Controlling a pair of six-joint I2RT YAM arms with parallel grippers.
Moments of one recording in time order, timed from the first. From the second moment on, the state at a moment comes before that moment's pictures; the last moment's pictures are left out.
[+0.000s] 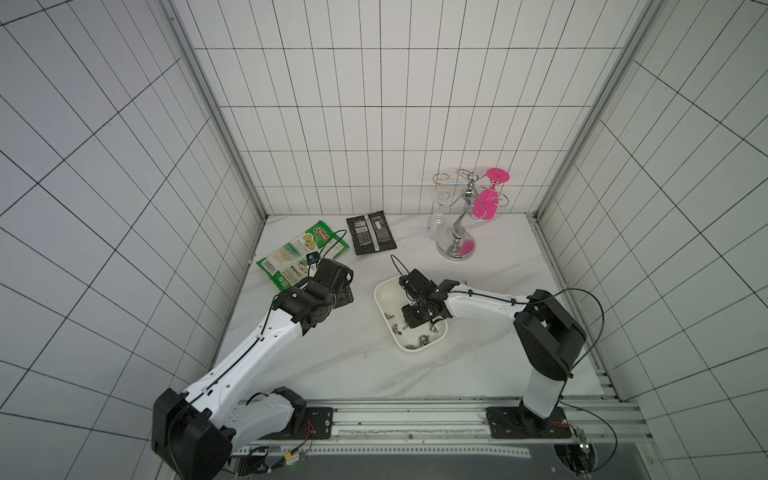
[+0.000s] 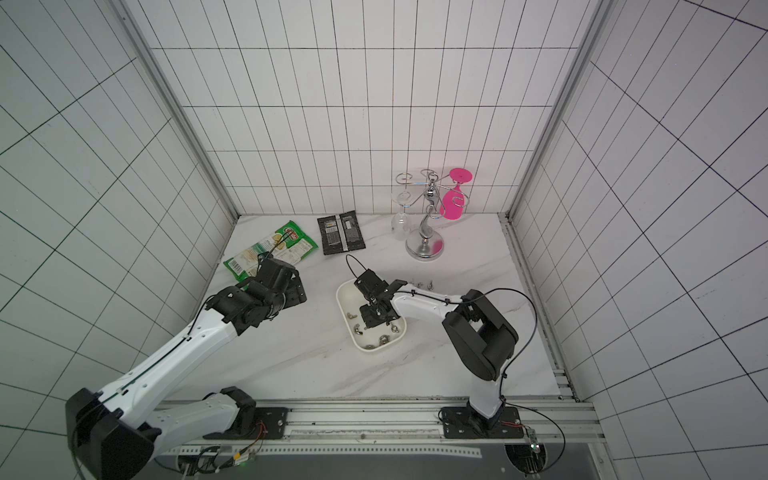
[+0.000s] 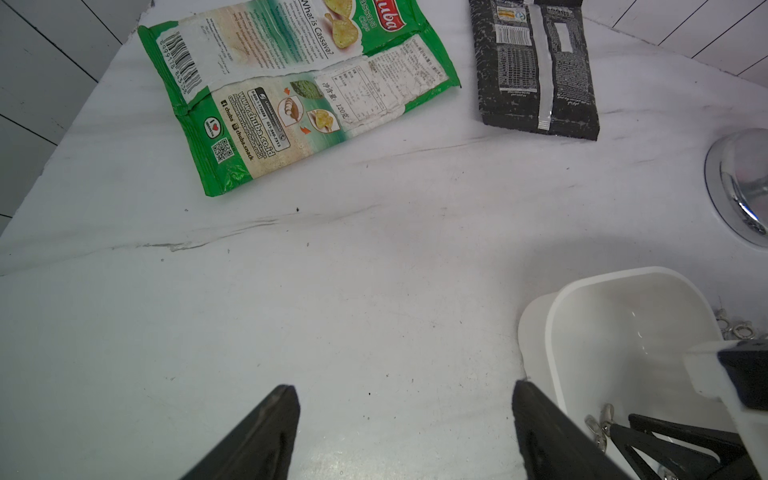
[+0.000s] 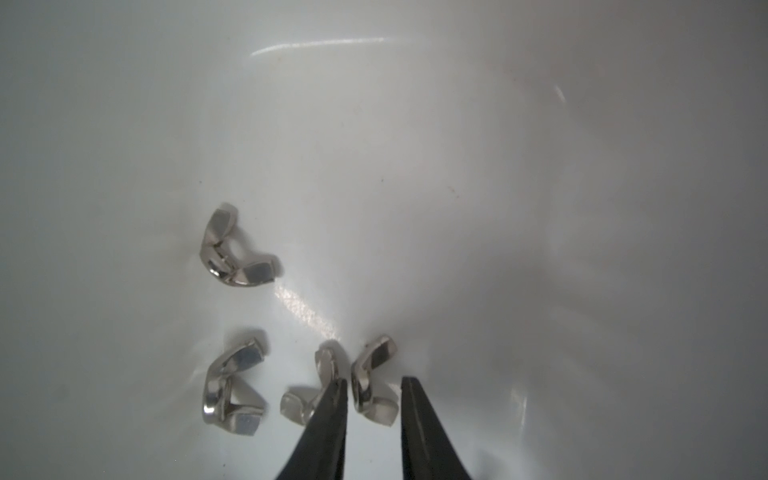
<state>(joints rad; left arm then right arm) -0.51 1.13 0.98 -0.82 -0.36 -0.73 0.93 1.82 1.16 -0.53 0.02 0.31</state>
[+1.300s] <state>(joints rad) -0.51 1.13 0.98 -0.81 -0.36 -0.73 0.80 1.58 1.14 -0.52 0.07 0.32</state>
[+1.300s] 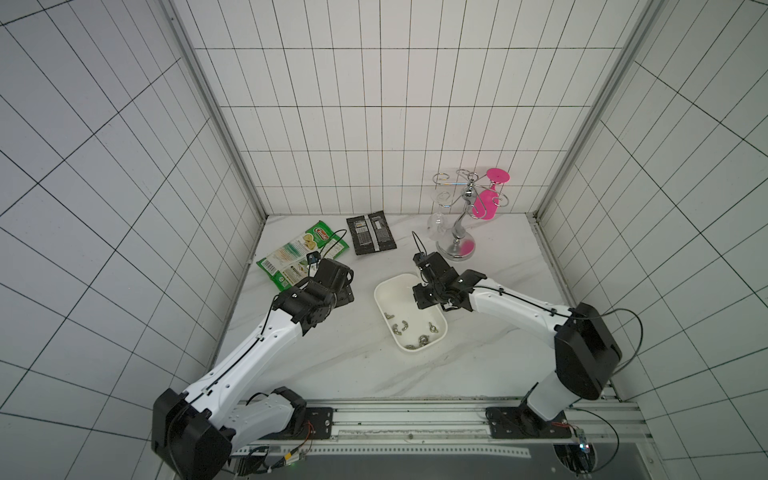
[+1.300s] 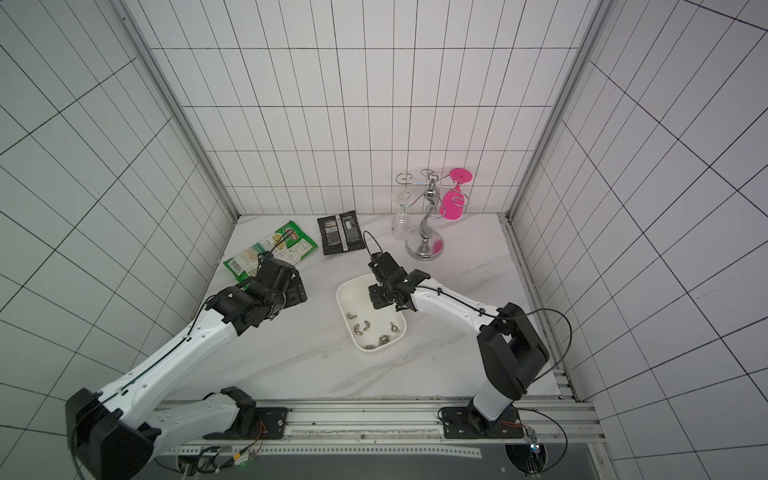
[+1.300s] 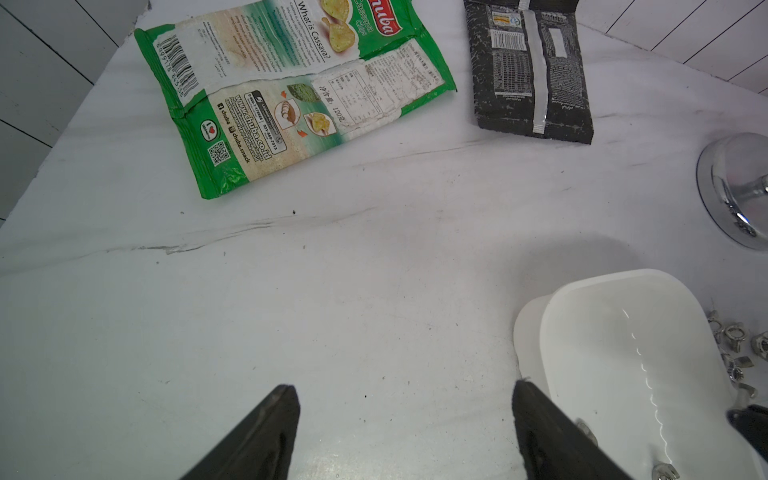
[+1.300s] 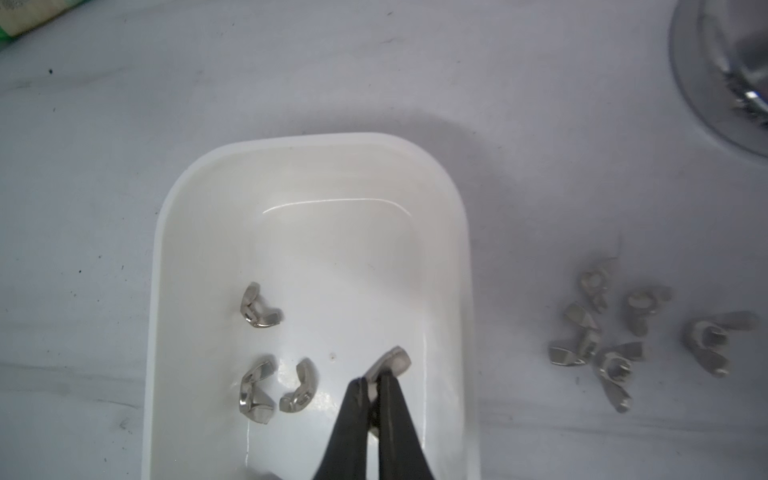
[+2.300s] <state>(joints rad) -0.52 1.16 0.98 -0.80 -0.36 -0.73 0.39 1.66 0.93 -0.34 0.02 0.40</state>
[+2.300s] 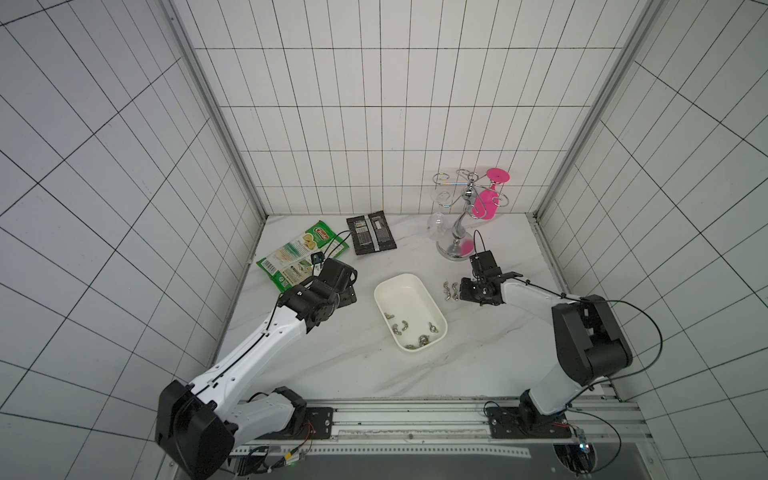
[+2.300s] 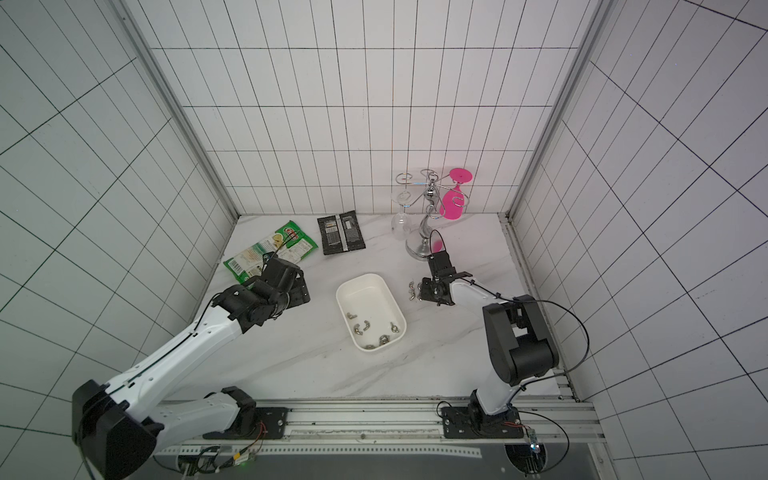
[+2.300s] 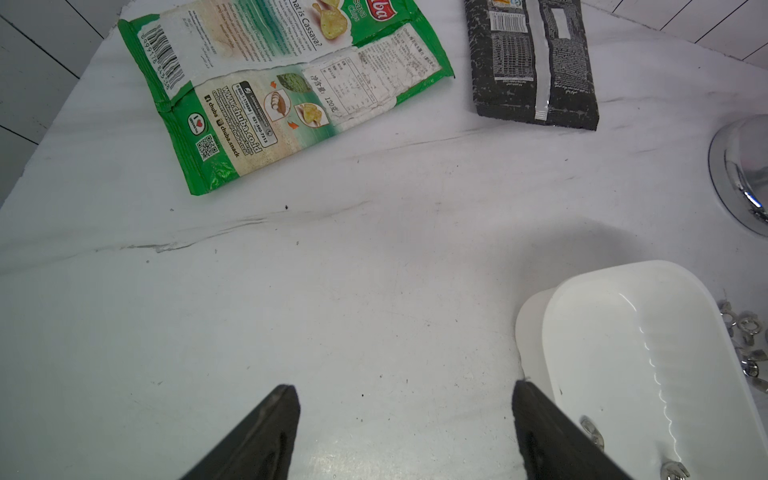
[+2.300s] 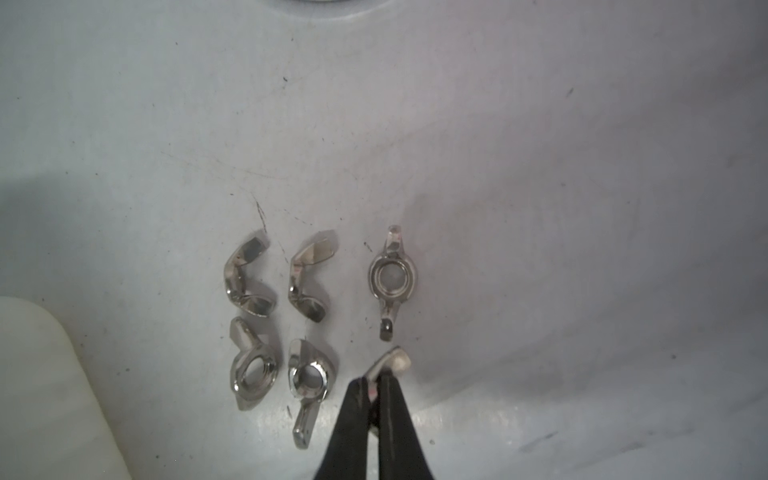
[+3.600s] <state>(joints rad) -0.52 1.14 0.98 -0.79 -0.37 -0.74 0.76 1.44 1.03 -0.48 0.01 0.35</state>
